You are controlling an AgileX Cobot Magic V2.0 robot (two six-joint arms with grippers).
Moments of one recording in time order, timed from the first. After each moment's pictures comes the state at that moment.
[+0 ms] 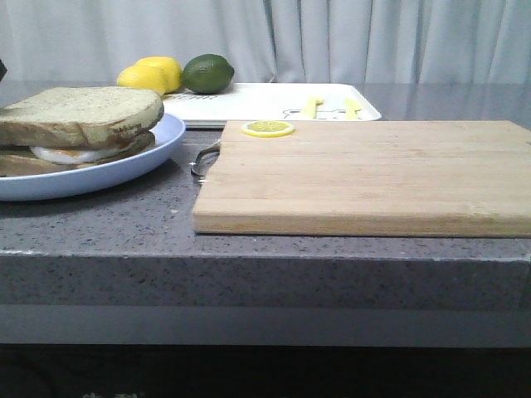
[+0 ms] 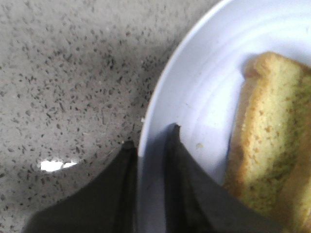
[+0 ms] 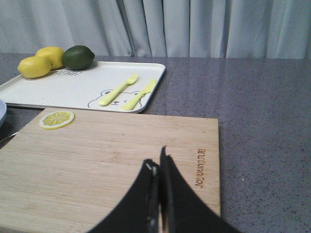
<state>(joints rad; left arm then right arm) -0.02 1.60 -1.14 -0.13 0.72 0.04 0.14 0.29 -0.31 0.17 0.21 -0.06</state>
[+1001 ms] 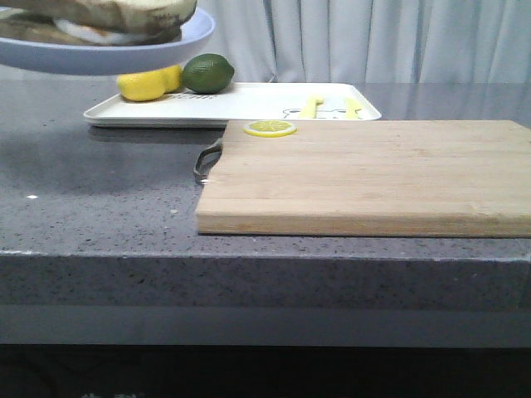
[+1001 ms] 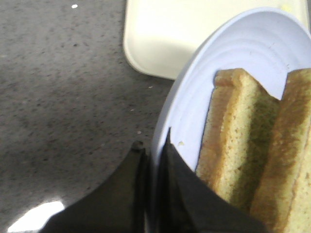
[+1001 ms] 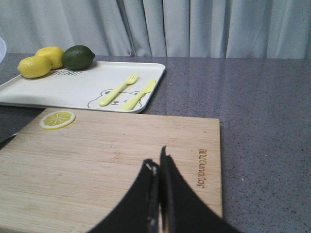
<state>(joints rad) 0.17 1.55 -1.44 -0.70 1.07 0.31 0.14 0.29 -0.31 0.17 0.21 -0.06</state>
